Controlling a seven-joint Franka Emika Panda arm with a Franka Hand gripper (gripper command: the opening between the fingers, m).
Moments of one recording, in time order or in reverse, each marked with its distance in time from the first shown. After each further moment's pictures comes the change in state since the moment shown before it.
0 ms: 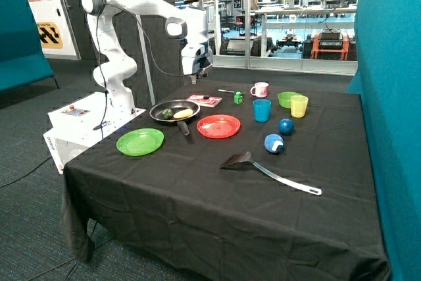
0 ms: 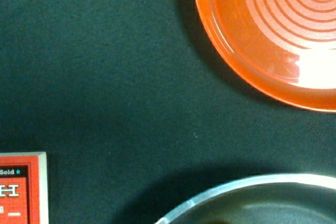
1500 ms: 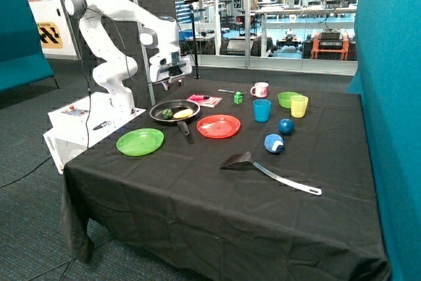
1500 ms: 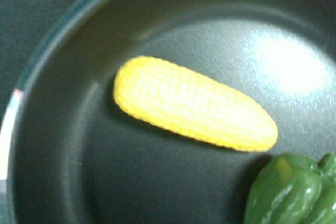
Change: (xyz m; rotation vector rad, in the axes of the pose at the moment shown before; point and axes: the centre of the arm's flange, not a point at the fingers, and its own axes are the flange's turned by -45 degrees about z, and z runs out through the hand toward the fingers) arm -0.125 0.034 0.041 -0.004 -0.001 0.379
